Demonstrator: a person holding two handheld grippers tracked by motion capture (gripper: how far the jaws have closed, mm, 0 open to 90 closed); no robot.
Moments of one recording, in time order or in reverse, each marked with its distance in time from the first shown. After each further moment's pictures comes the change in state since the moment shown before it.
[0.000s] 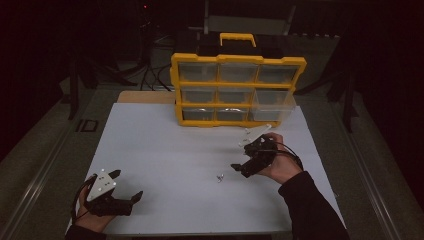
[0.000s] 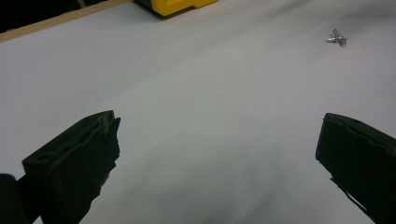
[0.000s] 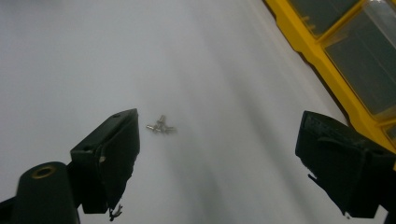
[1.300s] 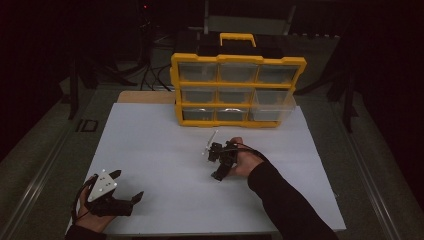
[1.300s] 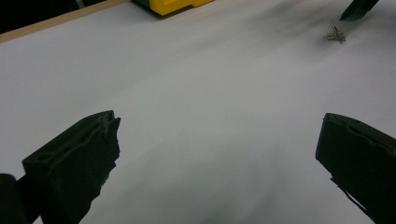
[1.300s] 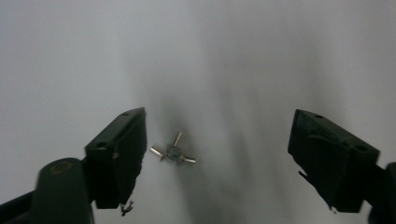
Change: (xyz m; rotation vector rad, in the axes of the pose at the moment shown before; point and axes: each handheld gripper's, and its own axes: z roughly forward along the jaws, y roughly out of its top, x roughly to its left) left arm -0.001 -0.001 0.002 0.004 -0.002 0.008; right arm 0.015 0.034 0.111 0.354 0.118 -0.086
